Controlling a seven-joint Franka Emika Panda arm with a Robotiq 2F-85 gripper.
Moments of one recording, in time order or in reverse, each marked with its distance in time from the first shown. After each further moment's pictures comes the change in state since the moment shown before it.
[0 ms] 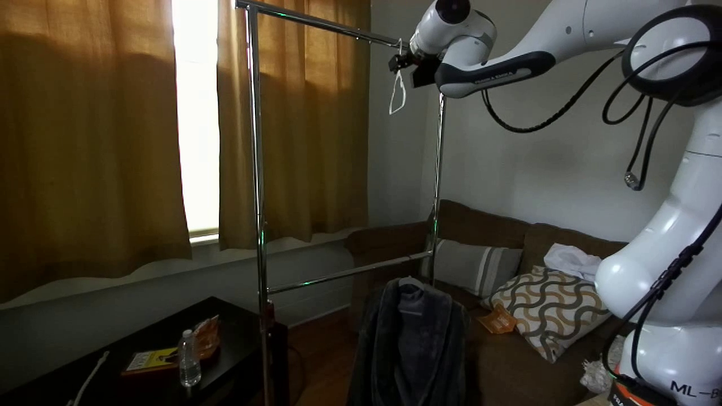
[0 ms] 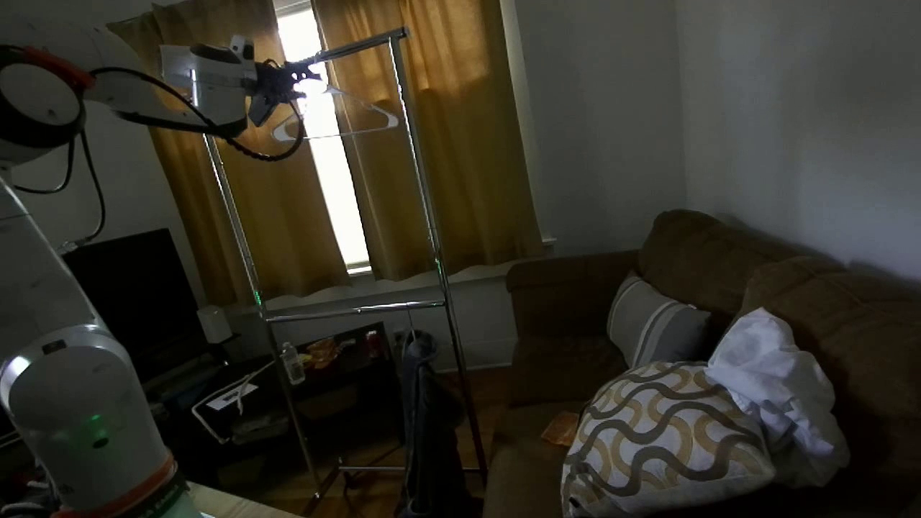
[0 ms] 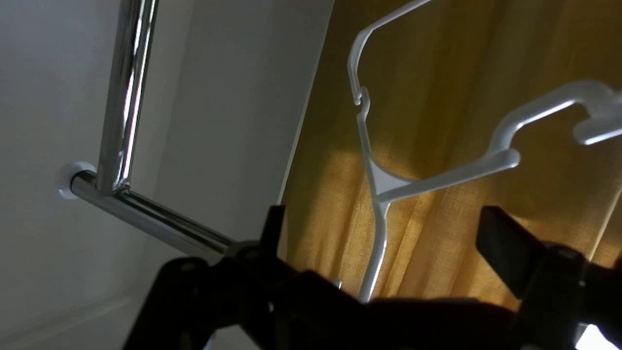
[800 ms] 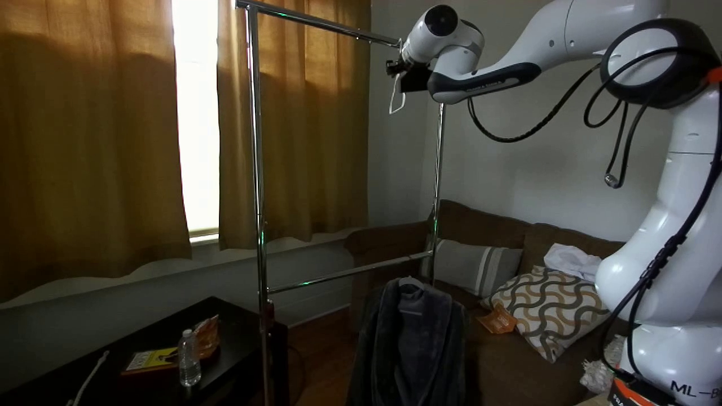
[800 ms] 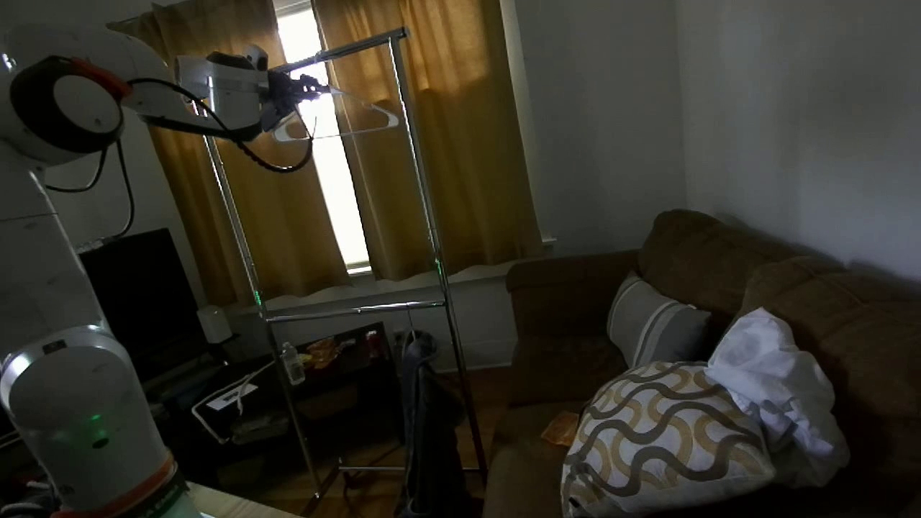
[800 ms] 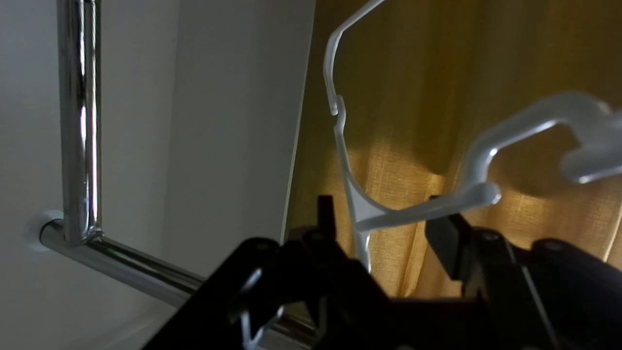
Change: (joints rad) arm 0.003 0.110 0.034 0.089 -0.100 -0.014 0.176
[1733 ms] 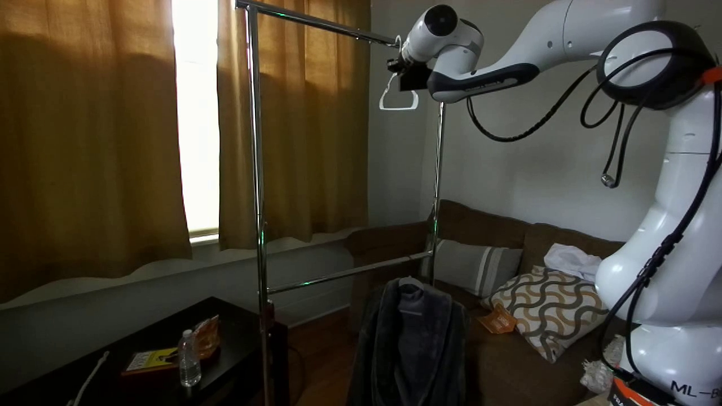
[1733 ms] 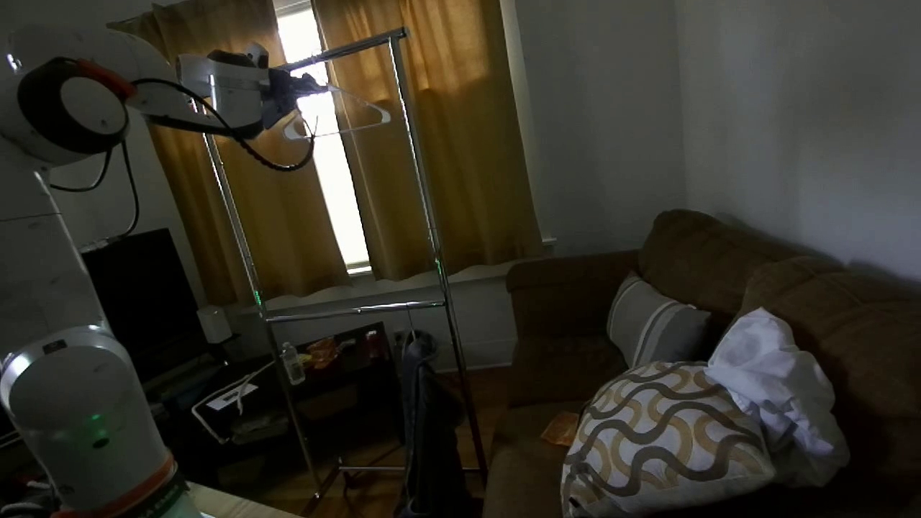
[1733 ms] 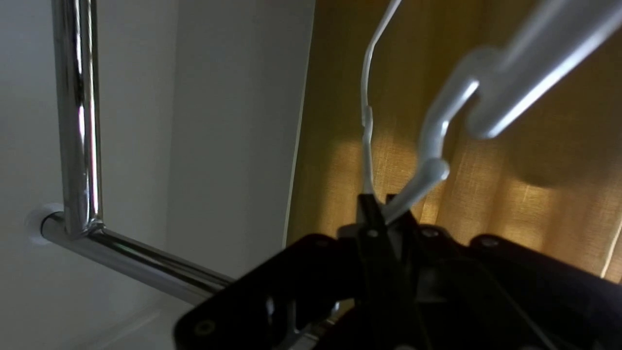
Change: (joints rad) arm 0.001 0.016 0.001 0.028 -0.020 0.000 0.018
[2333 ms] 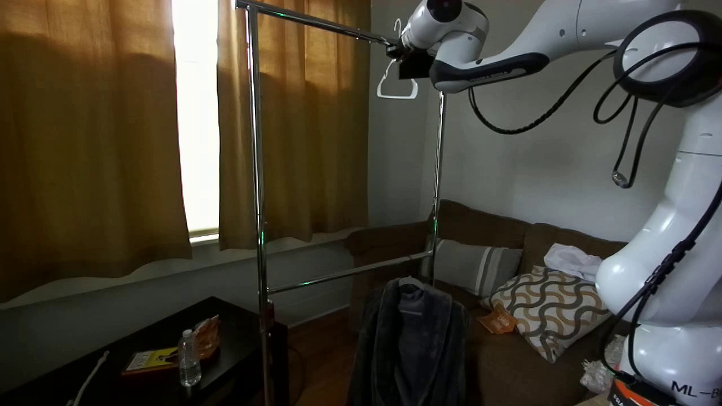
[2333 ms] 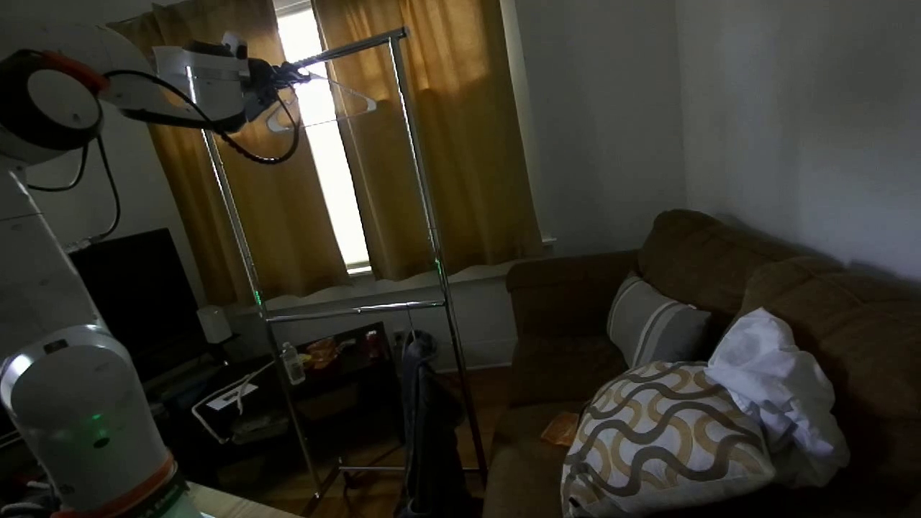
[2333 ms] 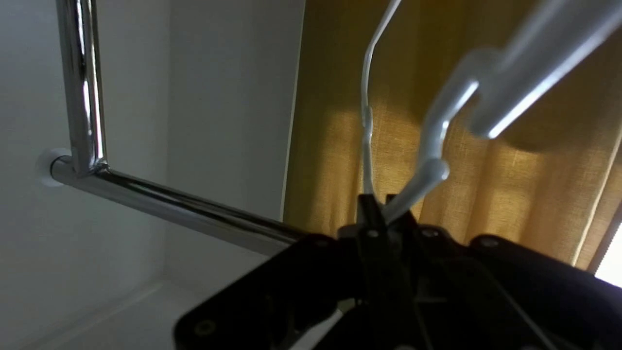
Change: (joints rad) arm 0.012 -0.084 0.005 -0.035 -0.004 0.000 0.033
